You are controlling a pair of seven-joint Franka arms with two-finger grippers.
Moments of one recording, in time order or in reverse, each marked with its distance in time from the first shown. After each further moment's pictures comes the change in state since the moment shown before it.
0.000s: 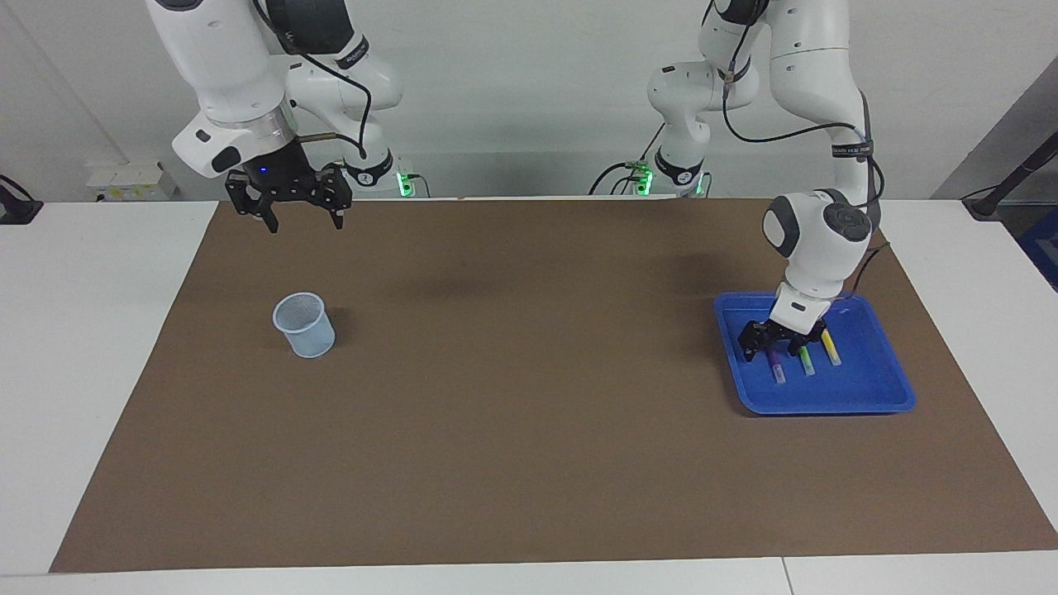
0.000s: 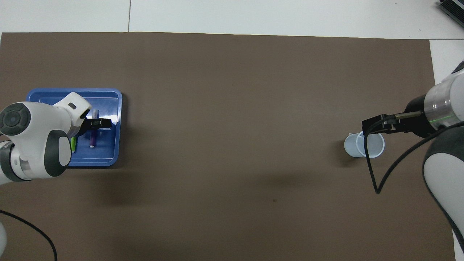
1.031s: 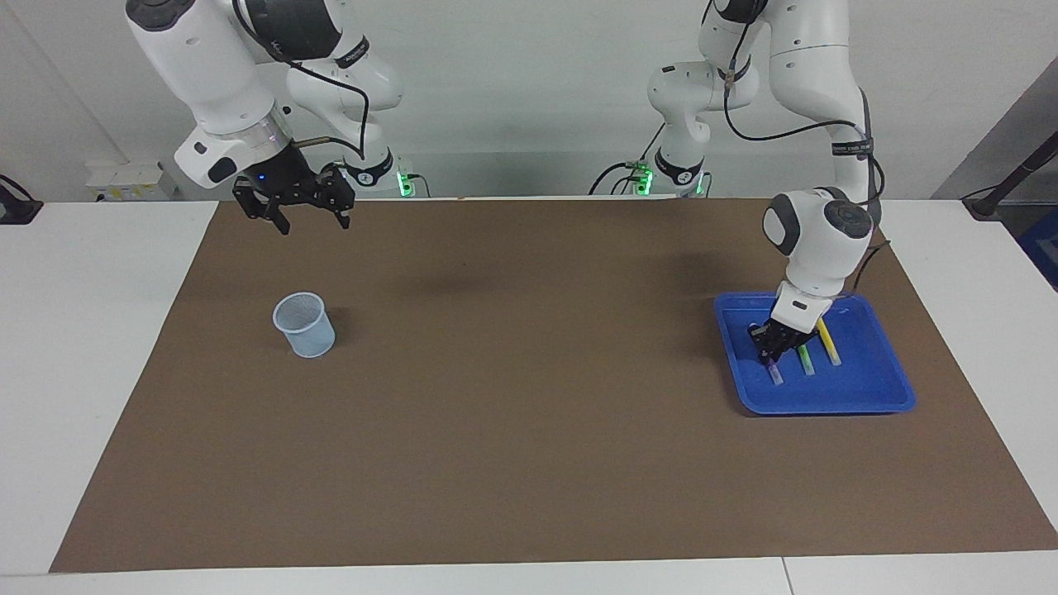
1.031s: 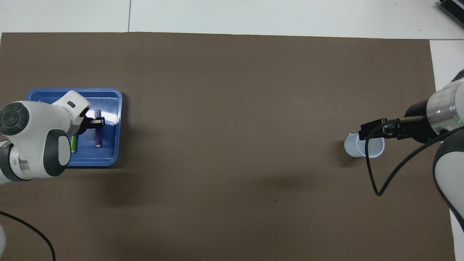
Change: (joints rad) left arm -0.005 -0.009 -0.002 0.005 -0.007 0.000 -0.029; right arm -0.029 -0.026 -0.001 -0.057 0.098 0.015 -0.002
